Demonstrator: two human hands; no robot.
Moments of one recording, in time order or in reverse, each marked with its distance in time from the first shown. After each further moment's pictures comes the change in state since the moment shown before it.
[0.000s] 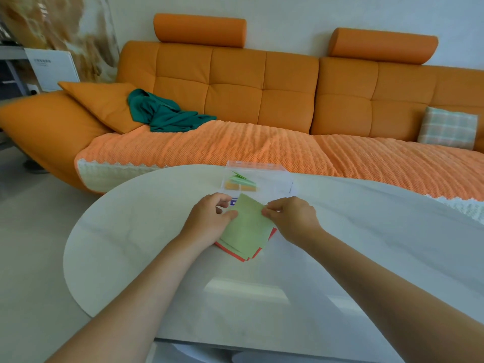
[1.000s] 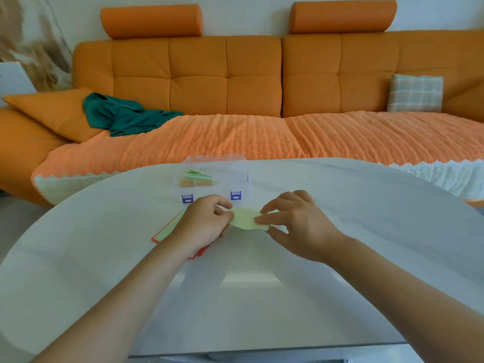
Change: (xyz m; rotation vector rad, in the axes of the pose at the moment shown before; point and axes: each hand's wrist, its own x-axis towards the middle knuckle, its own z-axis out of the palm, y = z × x) left_hand -0.011 0.076 0.069 0.009 -0.201 -0.085; right_hand -0.040 0.116 -0.056 -0.310 0.169 -0.689
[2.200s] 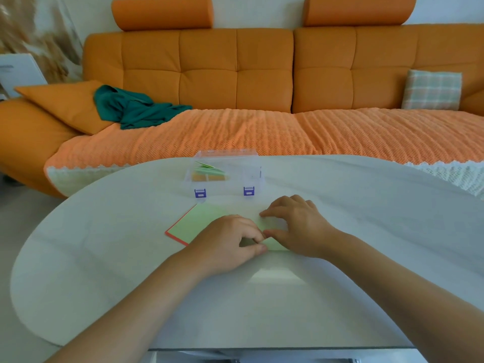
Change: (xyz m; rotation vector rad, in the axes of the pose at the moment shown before) left_hand -0.027 -0.021 0.009 0.272 -0.220 0.548; right_hand 0.019 -0.010 0.027 0.102 -0.264 0.313
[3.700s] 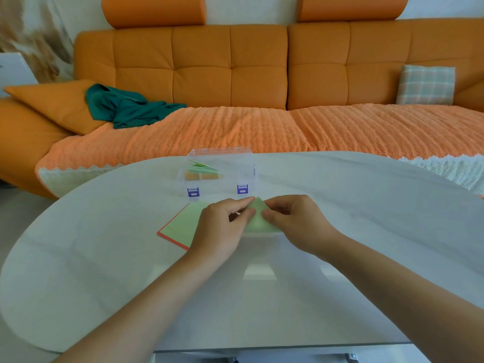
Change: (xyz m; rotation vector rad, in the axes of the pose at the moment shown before) left_hand 0.014 0.022 0.009 -0.386 0.450 -0.339; right_hand -0.020 -0.027 -0.025 0.781 0.094 0.263
